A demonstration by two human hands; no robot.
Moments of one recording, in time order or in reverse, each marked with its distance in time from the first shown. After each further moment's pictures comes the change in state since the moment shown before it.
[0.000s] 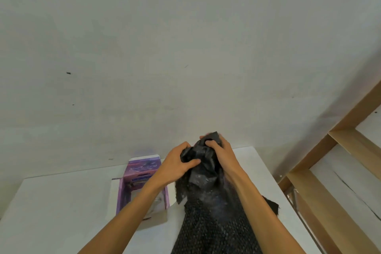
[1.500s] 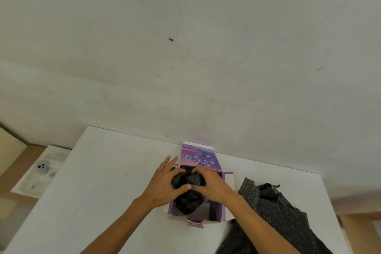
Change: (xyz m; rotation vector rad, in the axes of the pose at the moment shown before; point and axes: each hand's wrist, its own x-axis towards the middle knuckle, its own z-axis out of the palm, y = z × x) left_hand -0.105 -0.237 -0.120 0.392 0.103 -0.296; right_hand 0.057 0.146 0.208 -0.932 -0.764 -0.045
